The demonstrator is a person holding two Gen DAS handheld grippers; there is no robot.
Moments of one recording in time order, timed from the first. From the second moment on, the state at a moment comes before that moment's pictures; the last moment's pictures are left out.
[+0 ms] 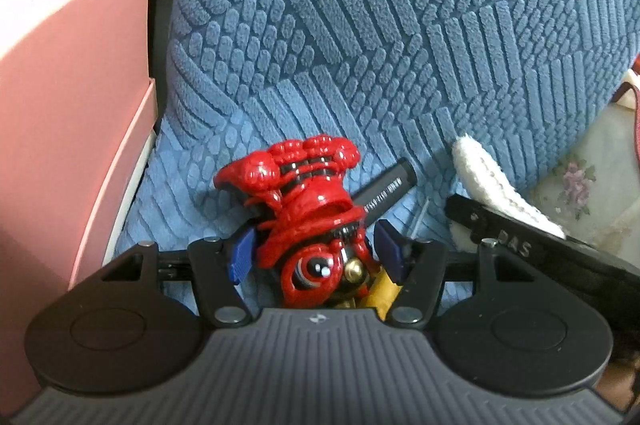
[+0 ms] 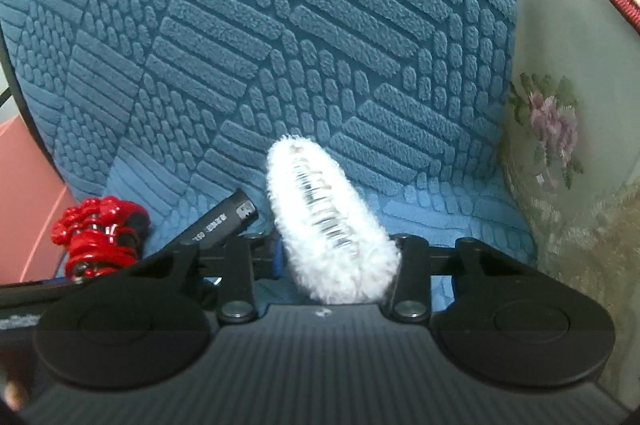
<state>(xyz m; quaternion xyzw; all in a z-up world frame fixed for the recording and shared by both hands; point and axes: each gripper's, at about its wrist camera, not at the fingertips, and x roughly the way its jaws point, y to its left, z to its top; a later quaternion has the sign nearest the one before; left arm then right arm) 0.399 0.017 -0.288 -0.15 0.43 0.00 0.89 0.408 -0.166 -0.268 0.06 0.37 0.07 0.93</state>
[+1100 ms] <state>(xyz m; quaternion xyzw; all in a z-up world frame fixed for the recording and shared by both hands) 0.319 0.021 -0.240 -0.15 0.42 -0.04 0.90 0.267 -0.172 -0.218 0.04 0.41 0.09 0.91</state>
